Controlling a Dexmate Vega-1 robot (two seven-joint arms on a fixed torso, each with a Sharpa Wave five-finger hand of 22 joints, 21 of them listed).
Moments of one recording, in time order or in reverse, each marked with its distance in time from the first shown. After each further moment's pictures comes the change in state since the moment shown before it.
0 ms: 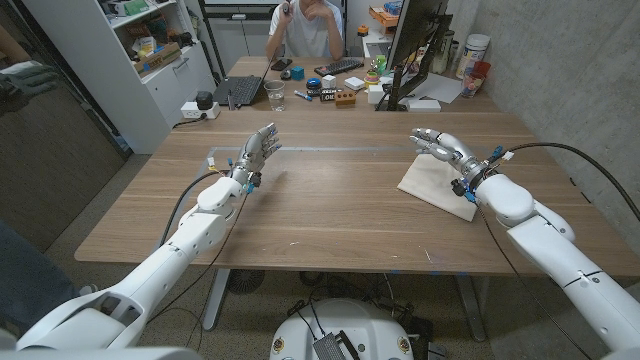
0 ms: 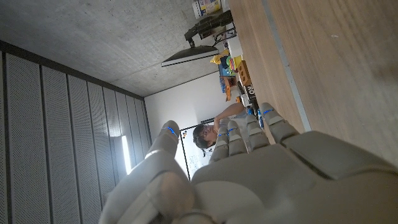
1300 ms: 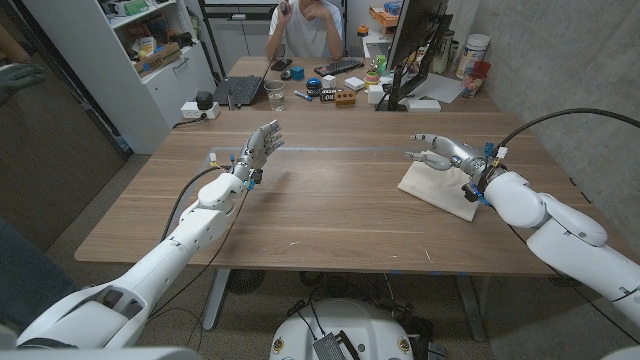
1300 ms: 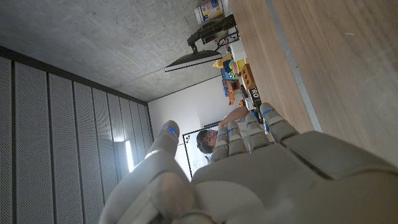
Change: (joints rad) left arm -0.026 0.001 0.011 0.020 0.009 -0.003 -0.028; left_hand 0.000 0.000 0.000 0.000 0.000 0.000 0.000 0.000 0.000 0.000 0.000 0.000 -0.005 0.000 0.000 0.000 0.000 -0.005 0.006 0.000 0.000; right arm -0.114 -0.236 -0.011 -0.278 -0.313 -0.237 -0.013; right_hand -0.044 -0.038 -0.047 -0.038 -0.005 -0.013 -0.088 0.000 0.005 -0.066 -0.063 -0.016 0.007 -0.096 0.052 -0.016 -0.018 -0.172 0.175 -0.159 0.000
